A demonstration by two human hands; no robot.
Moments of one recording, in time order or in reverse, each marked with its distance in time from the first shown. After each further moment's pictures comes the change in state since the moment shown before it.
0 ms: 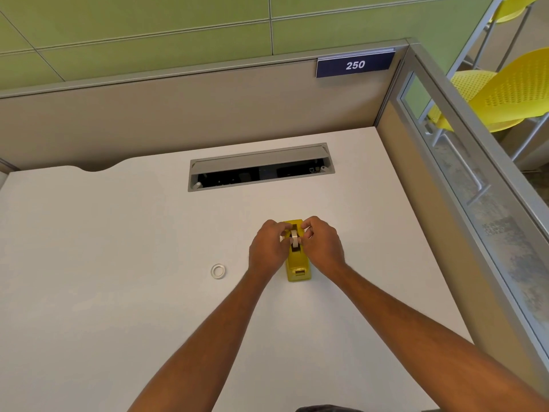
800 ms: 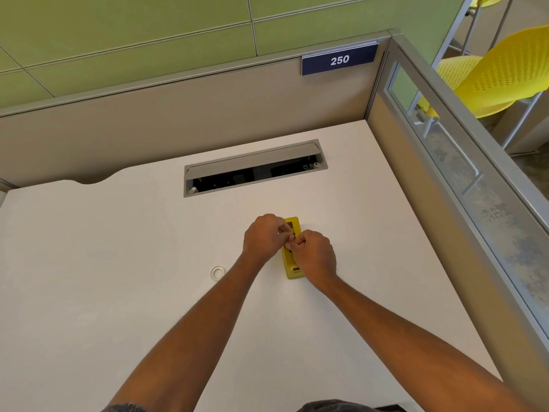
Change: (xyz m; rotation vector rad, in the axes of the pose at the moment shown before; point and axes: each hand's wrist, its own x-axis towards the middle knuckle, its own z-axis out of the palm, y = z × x) left_hand 0.019 0.011 -0.023 0.124 -0.122 0.095; right_hand -0.027 0.003 0.020 0.032 0.021 0.156
